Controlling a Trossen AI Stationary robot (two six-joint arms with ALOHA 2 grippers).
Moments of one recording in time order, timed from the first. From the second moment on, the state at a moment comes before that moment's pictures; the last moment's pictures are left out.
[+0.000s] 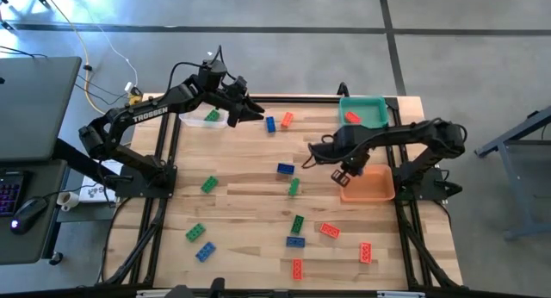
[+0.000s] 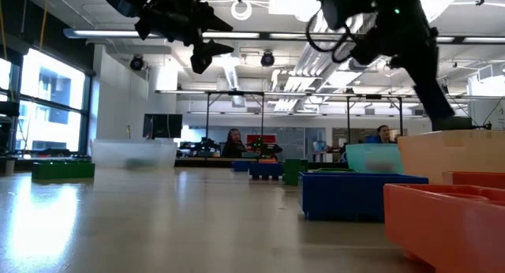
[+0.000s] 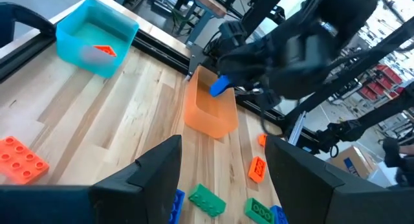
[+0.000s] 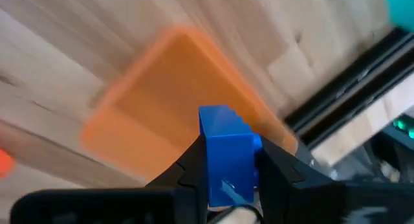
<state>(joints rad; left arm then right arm) 0.80 1.41 1.07 -0.12 0.83 -0.25 -0.03 1.60 1.28 -1.57 0.06 0.70</state>
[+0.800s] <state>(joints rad) 0.80 1.41 1.07 -0.12 0.83 -0.26 -0.01 1.60 0.96 -1.36 -0.11 0.56</state>
